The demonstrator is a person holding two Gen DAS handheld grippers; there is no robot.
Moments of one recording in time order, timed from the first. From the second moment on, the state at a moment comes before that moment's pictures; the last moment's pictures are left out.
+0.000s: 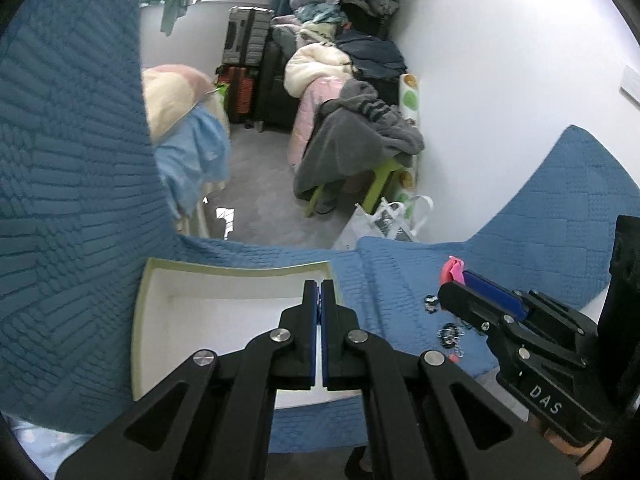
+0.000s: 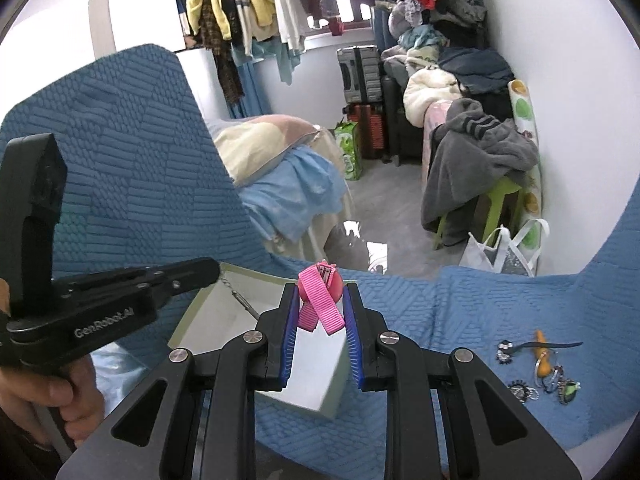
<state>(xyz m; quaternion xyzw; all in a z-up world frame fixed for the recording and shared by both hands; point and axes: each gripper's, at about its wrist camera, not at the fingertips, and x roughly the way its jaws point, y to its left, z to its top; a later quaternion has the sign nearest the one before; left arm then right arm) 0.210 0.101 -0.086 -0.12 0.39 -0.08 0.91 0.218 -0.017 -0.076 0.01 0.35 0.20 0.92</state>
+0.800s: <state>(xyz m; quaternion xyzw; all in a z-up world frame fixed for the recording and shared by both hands) 0.232 0.158 -0.214 -0.15 0.50 -0.06 0.85 0.251 0.038 -0.208 -0.03 0.51 0.21 0.84</state>
